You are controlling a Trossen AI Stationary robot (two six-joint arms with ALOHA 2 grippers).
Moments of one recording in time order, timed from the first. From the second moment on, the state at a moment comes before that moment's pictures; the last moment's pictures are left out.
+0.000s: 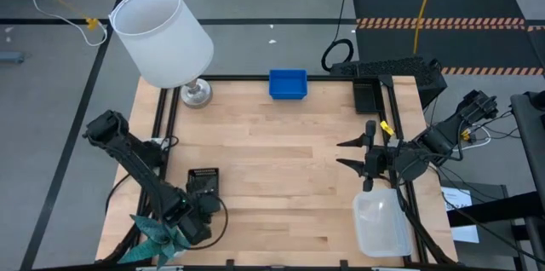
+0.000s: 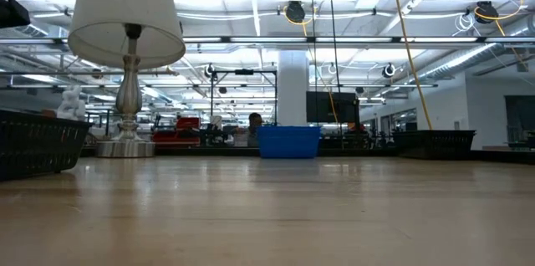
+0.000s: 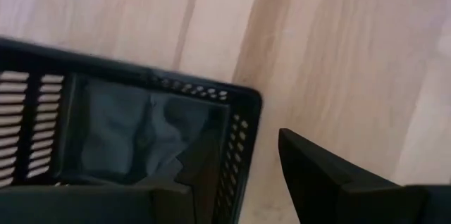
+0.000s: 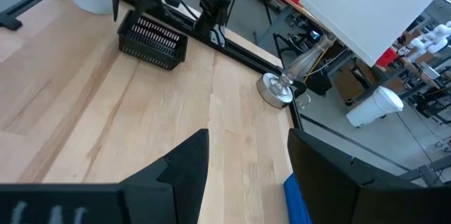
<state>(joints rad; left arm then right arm) -0.81 1.58 1.06 -0.88 -0.23 -1.07 0.61 0.89 0.96 -0.57 0.76 -0.19</state>
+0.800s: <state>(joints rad) -0.83 1.58 0.90 -0.69 -0.26 -1.05 0.61 0.89 0.96 -0.57 0.76 -0.19</state>
